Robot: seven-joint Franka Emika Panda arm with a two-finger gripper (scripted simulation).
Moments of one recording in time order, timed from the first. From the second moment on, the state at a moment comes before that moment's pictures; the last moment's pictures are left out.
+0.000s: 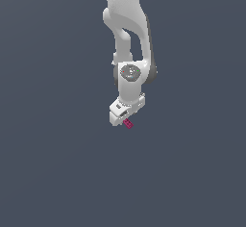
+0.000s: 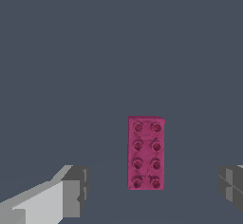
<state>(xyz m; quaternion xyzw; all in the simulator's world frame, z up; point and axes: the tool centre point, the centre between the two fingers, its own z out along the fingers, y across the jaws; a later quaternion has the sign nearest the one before) -0.041 0.026 0.060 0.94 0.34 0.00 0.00</state>
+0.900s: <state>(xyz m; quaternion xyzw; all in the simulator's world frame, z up) -0.042 0.026 0.012 0.94 0.35 0.00 0.00</state>
